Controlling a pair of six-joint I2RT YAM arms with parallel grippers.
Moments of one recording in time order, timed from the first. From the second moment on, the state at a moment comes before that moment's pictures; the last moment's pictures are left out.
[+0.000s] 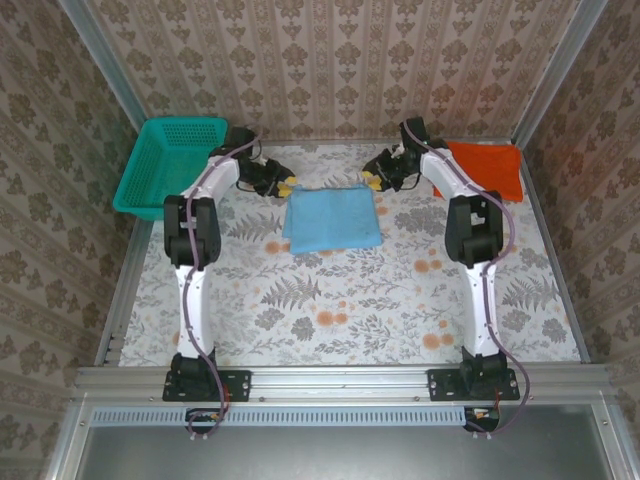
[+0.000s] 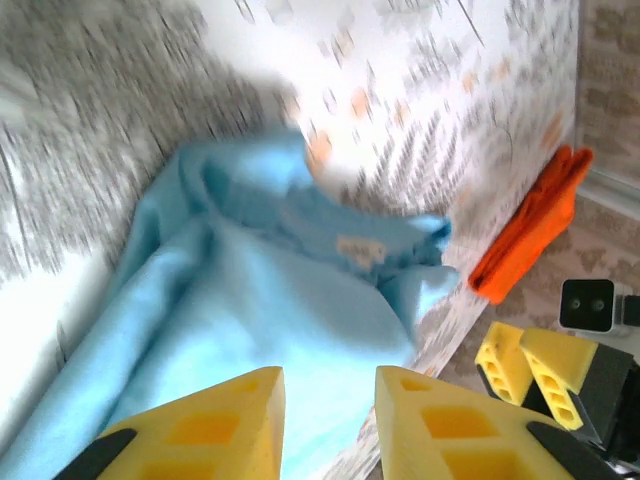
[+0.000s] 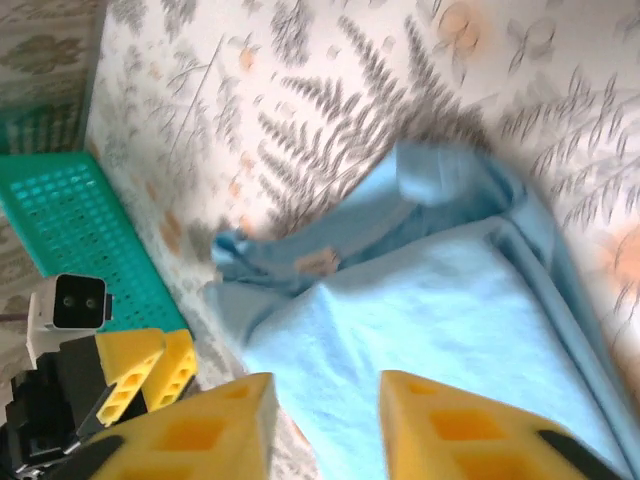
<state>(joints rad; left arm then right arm) -0.19 2.39 2.02 -0.73 0.75 -0.96 0.13 2.44 2.16 -0.77 -0.64 0.93</state>
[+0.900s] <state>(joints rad) -0.46 2.22 1.74 -0.80 0.56 -0.70 0.32 2.13 1.48 -0.46 -0.65 0.90</state>
